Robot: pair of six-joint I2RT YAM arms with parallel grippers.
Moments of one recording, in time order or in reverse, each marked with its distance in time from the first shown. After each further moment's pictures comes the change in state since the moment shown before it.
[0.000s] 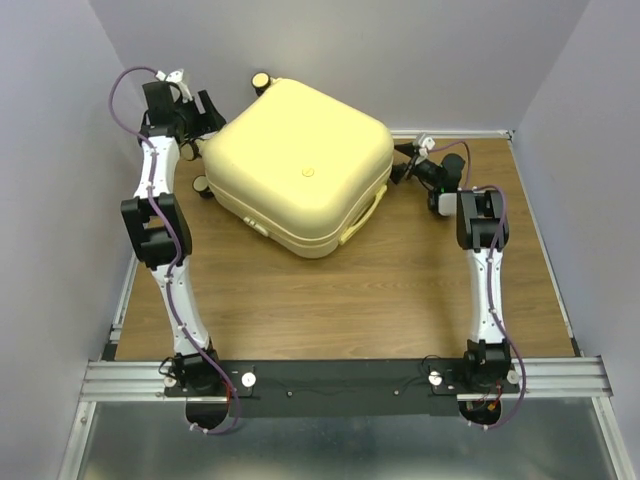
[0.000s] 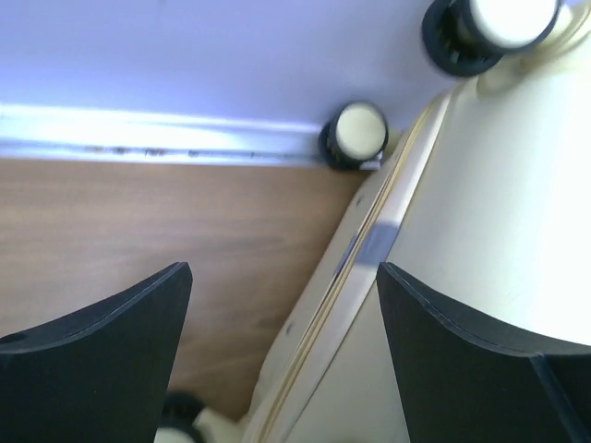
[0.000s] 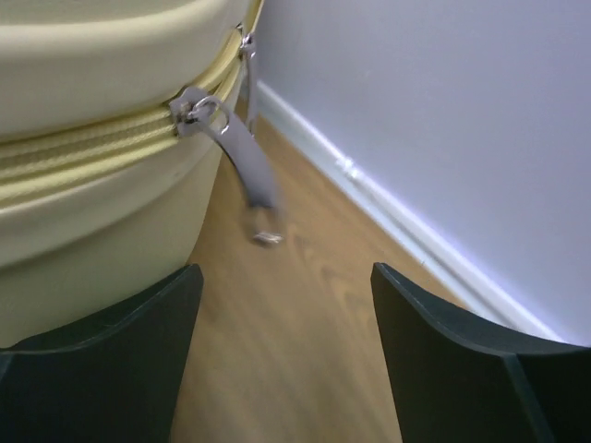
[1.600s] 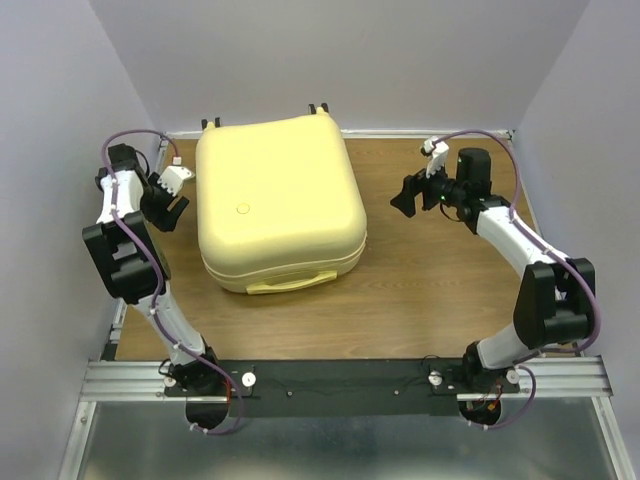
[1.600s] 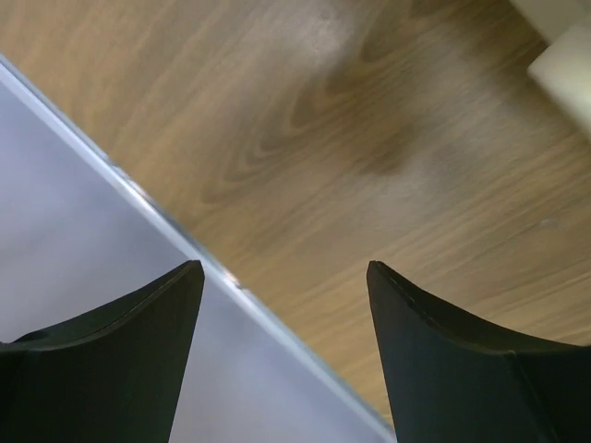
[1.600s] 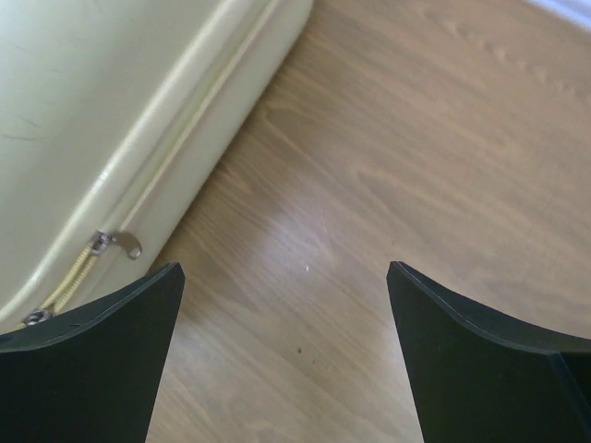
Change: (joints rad) left arm 0.208 -0.367 -0.595 -0.512 -0.150 1.274; right arm 0.086 -1.181 -0.743 -1.197 0.359 -0.152
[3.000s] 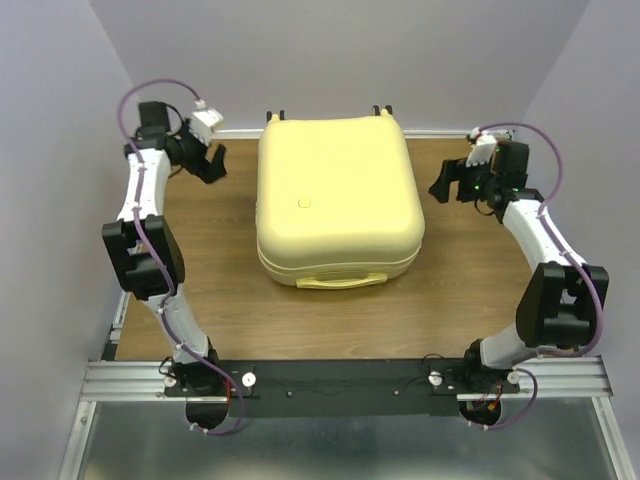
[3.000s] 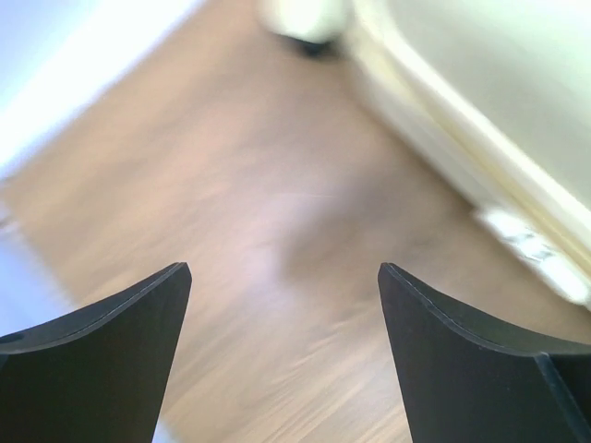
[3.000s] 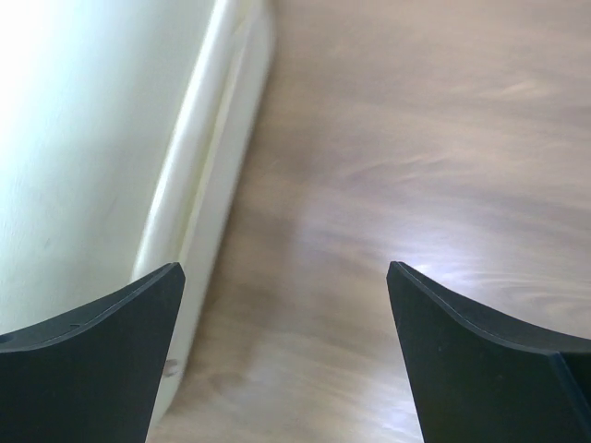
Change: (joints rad) left arm -0.226 0.008 0.188 0.161 0.373 -0.321; right arm -0.188 0.002 0.080 -0.200 0.140 0.099
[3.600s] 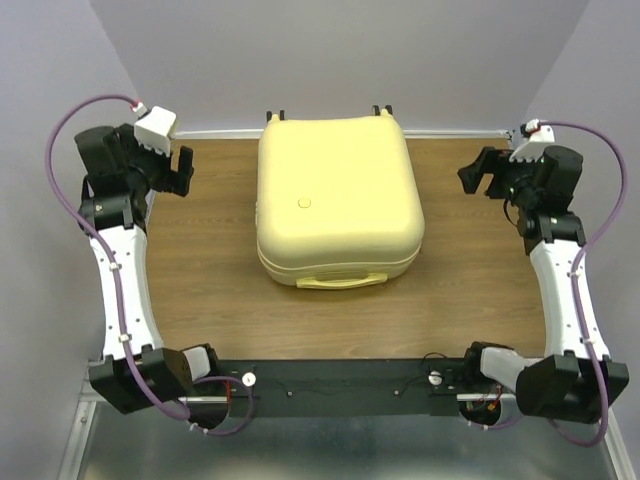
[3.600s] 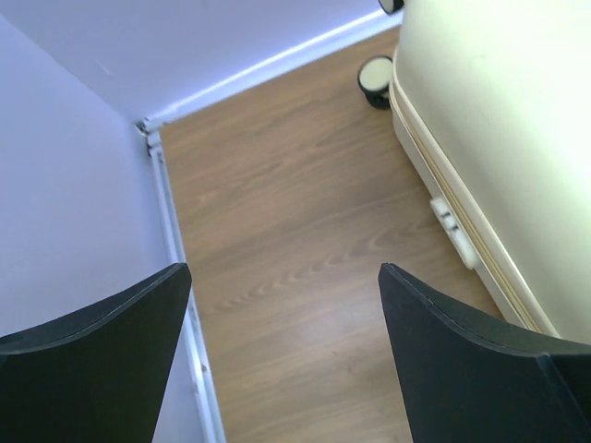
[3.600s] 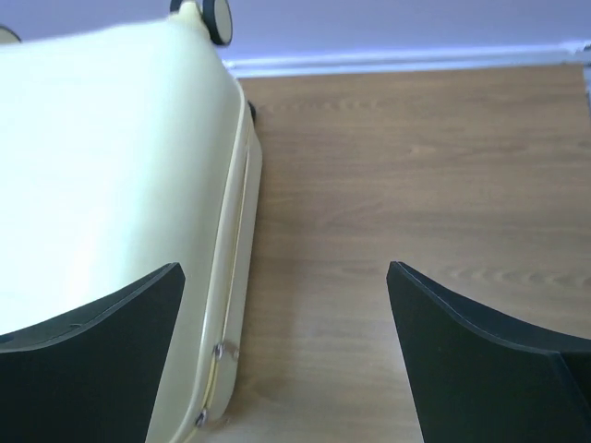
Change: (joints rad) left arm 0.110 -0.695 -0.299 0.119 -0.180 -0.309; right arm -0.083 -0.377 0.009 -0.066 0.106 0.190
